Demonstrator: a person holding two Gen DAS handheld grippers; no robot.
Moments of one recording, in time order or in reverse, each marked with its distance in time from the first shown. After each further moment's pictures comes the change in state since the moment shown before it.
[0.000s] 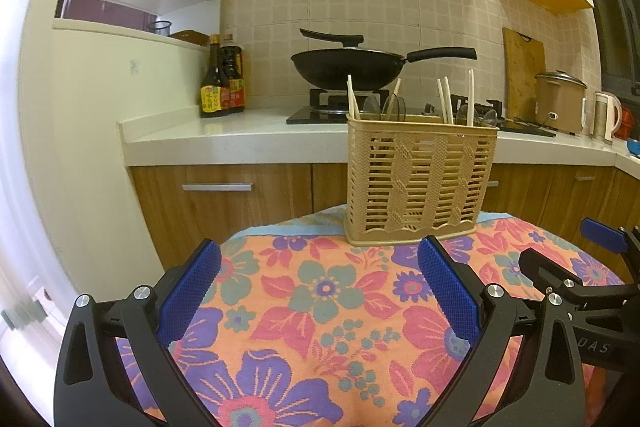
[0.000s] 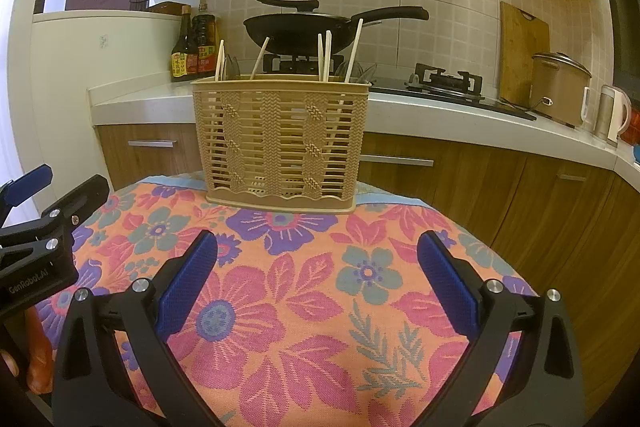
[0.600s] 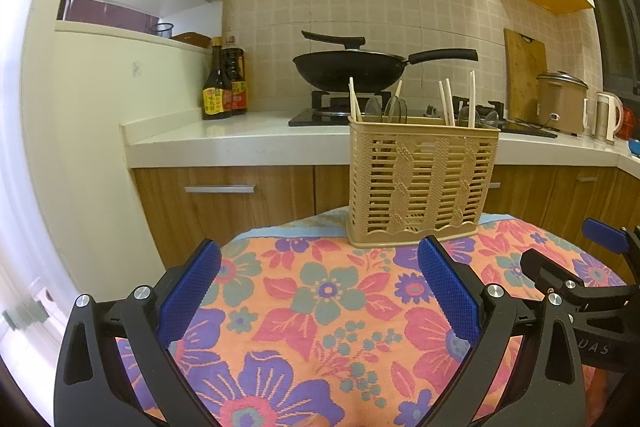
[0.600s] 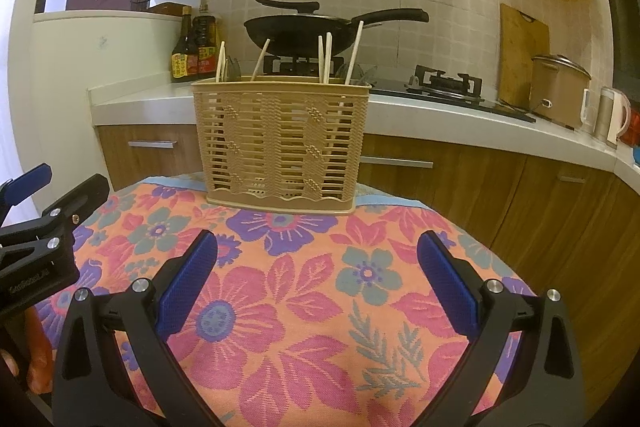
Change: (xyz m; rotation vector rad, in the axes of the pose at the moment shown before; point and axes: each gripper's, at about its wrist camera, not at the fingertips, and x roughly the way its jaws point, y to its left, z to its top) left arm -0.001 0.000 0.000 -0.002 -0.008 0.008; right arm -0.001 0.000 0.000 -0.008 -0.007 -0.002
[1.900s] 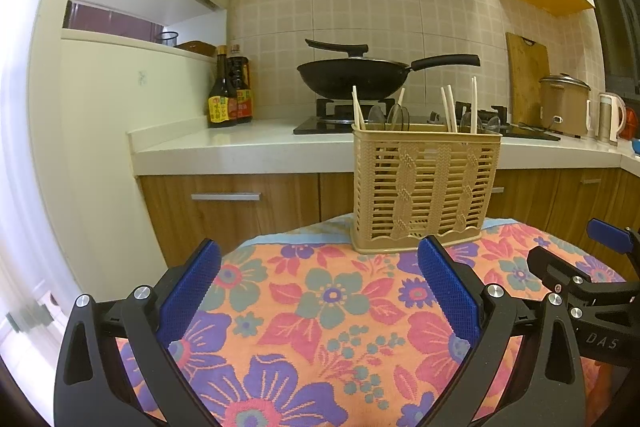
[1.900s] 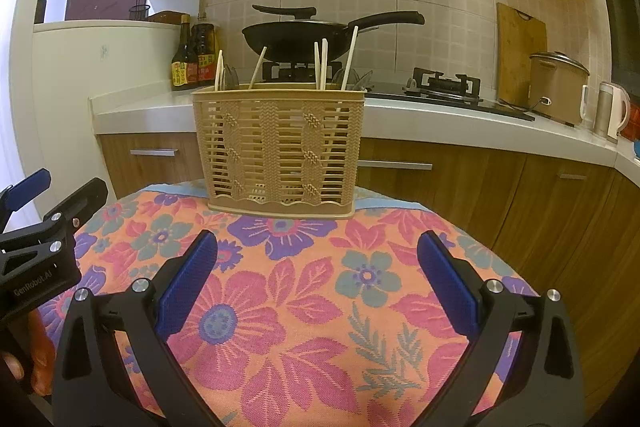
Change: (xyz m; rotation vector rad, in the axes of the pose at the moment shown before) left arm -0.006 -0.003 0.001 0.009 -0.028 0.023; right arm -0.003 -0.005 0.001 0.025 -0.018 0.011
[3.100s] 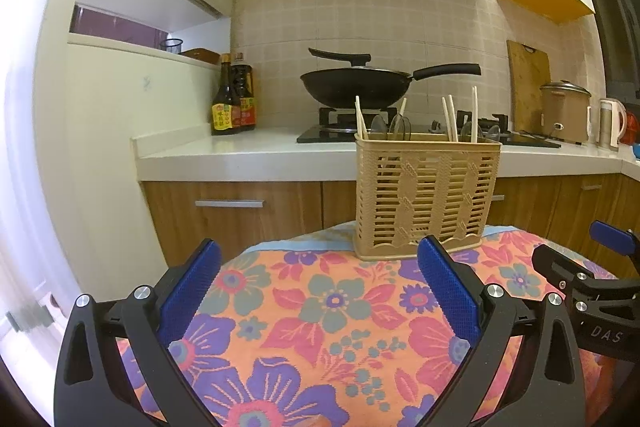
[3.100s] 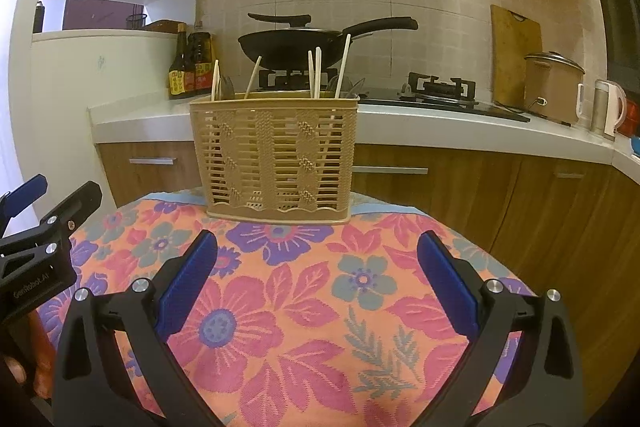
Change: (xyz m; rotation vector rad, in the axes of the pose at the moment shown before) left arm -0.006 0.001 0.002 -0.006 -0.031 0.006; right arm -0.006 -0.005 0.001 0.019 -0.023 -0.006
